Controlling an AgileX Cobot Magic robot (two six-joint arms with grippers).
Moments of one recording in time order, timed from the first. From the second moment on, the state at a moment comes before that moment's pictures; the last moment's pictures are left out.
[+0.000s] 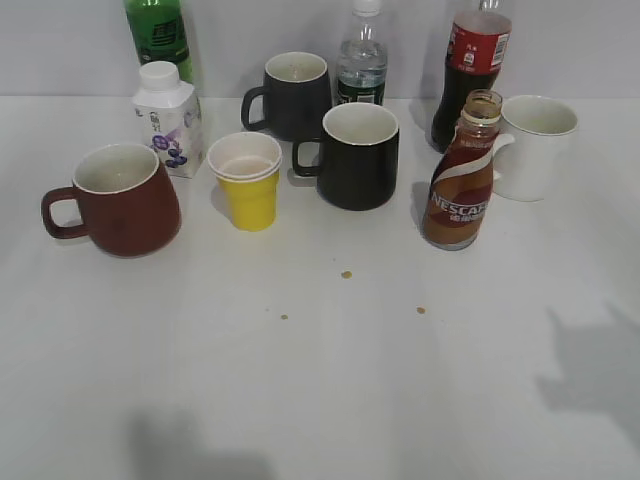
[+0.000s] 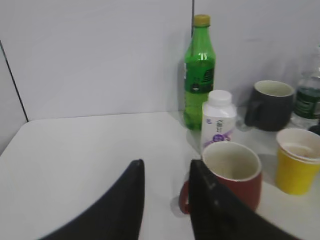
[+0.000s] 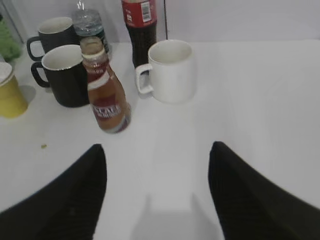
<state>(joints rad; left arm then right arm) -0.08 0.48 -0.36 -0.08 0.10 0.08 0.10 0.40 -0.51 0.24 0.52 -0.17</state>
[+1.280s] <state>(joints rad) -0.27 1.53 -0.25 -0.25 -0.82 0.07 0.26 1.07 -0.50 0.30 0.07 -0.26</state>
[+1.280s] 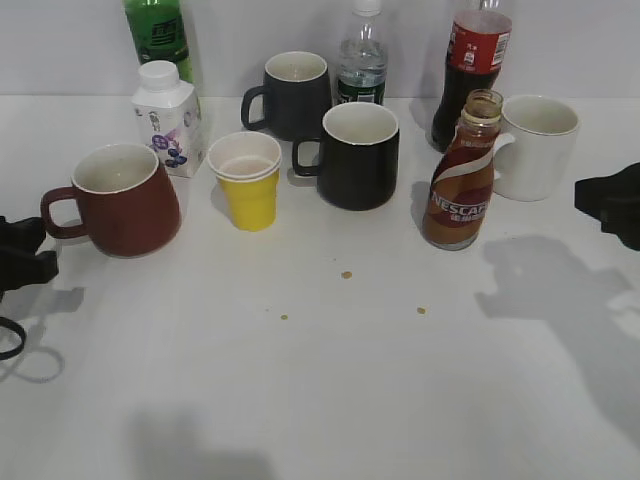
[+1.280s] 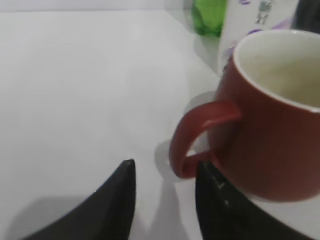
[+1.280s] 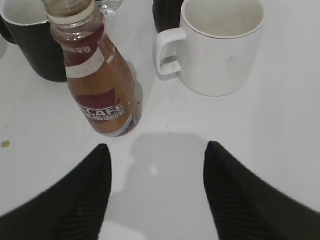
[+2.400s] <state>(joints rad) -0.19 1.90 -0.47 -0.09 -1.07 0.07 0.26 1.07 -0.50 0.29 0.03 -0.26</state>
